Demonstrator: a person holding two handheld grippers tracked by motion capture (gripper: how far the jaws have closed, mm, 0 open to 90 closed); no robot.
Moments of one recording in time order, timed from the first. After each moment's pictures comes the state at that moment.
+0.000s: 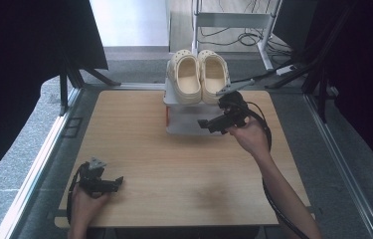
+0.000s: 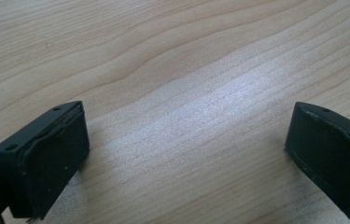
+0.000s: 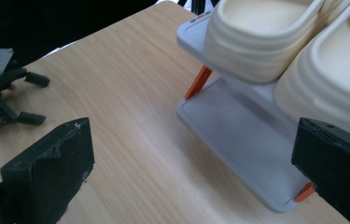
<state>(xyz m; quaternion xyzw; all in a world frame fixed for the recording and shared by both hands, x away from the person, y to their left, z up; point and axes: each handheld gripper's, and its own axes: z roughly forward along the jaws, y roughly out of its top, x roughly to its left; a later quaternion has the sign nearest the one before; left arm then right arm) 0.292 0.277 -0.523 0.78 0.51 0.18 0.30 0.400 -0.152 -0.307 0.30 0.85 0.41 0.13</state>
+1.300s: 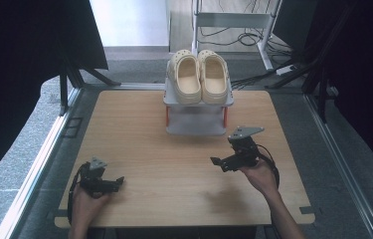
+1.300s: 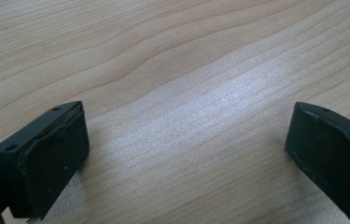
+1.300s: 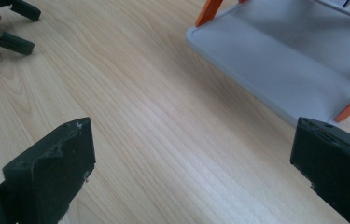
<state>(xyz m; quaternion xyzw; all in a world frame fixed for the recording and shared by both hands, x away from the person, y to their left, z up) 0.291 0.275 -0.523 0.78 0.51 0.18 0.30 0.351 -0.198 -0.413 0.31 0.85 0.41 0.13</state>
